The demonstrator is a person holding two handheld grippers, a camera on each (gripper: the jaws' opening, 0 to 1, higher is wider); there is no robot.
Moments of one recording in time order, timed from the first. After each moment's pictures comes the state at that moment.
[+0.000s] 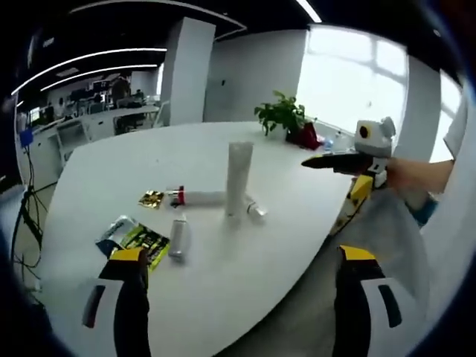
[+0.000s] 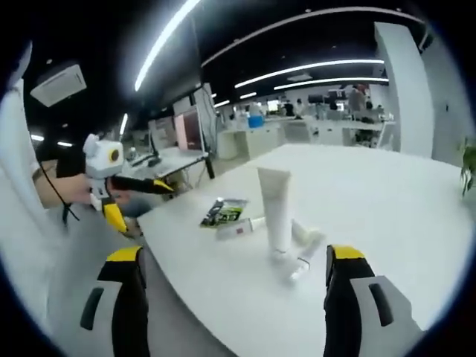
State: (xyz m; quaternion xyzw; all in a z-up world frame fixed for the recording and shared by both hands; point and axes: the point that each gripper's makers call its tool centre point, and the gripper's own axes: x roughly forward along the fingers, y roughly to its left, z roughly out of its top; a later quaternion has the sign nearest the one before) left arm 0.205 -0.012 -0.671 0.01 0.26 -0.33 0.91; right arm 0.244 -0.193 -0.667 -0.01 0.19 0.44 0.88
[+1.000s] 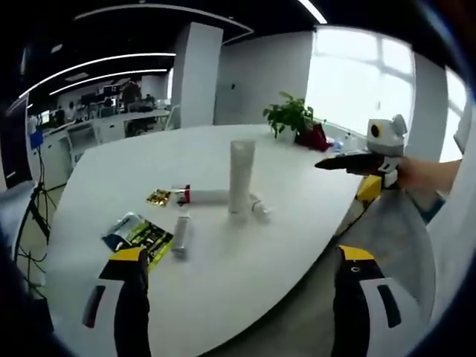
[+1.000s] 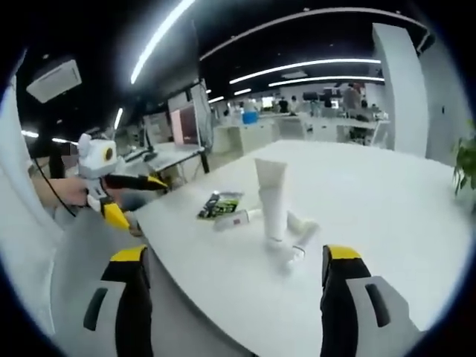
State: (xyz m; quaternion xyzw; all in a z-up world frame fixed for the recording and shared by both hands) left arm 0.199 -0.012 -0.678 0.02 0.25 -0.30 0.92; right arm 0.236 -0.202 -0.674 -0.03 0.21 0.42 0.88
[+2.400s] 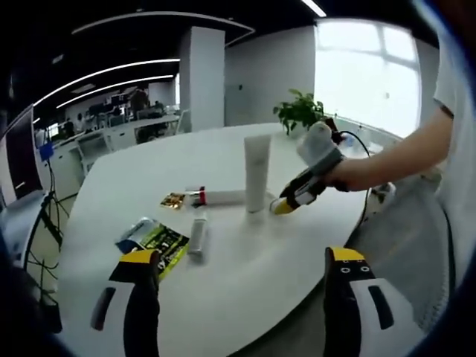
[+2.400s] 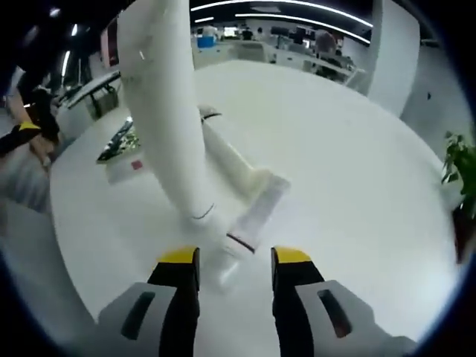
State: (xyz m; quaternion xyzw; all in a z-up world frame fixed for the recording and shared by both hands) left arm 0.215 0.003 -0.691 0.05 0.24 -0.26 0.94; right arm 0.353 -0.193 -0.817 -0.16 0.41 0.27 0.86
